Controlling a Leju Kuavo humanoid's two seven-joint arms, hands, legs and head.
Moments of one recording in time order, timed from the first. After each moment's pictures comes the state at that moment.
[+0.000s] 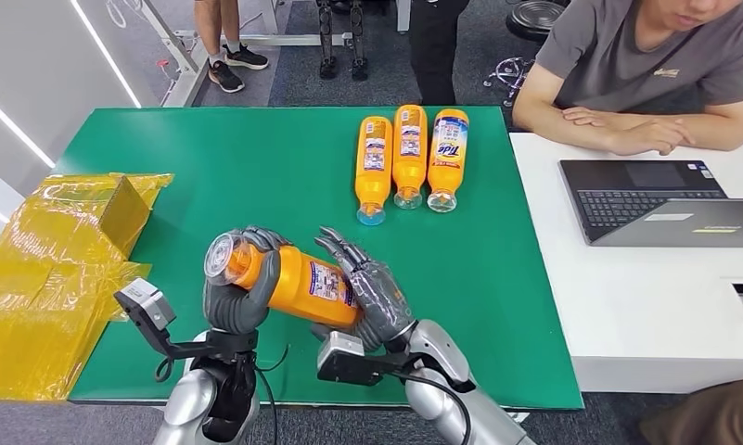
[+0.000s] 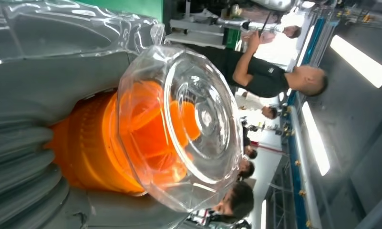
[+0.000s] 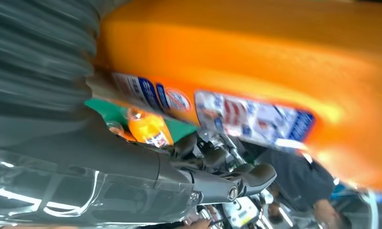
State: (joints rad) left arm -0.12 -0.18 -0.40 -1.56 0.18 0.12 -0.56; right arm -0.36 0.12 0.75 -1.19 0.57 -0.35 -0.43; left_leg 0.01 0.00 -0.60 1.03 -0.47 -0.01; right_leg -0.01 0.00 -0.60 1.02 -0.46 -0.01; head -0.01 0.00
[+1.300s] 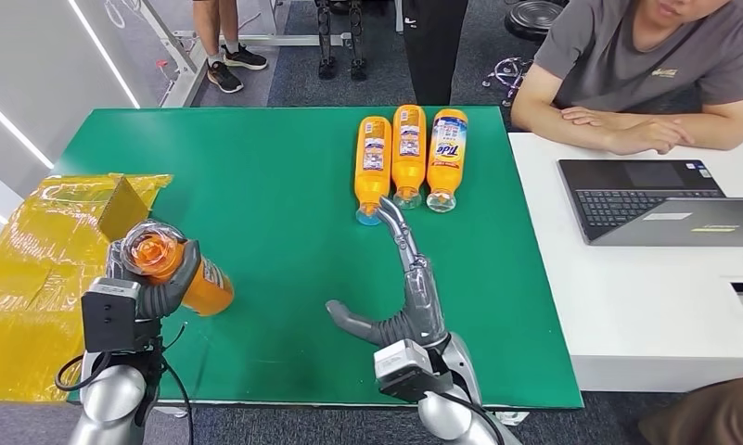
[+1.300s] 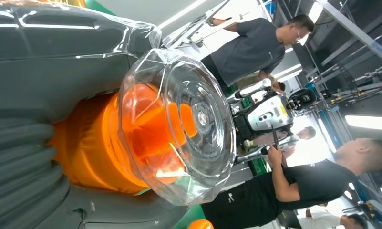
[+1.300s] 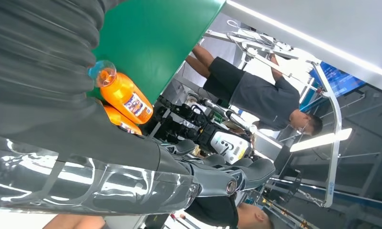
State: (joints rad) left arm -0.12 0.05 -0.19 -1.61 -0.29 0.33 -0.47; right arm -0.25 0.10 0.72 -1.44 0.33 -0.52 -0.55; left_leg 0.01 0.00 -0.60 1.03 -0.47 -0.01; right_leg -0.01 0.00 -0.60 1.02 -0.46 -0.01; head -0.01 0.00
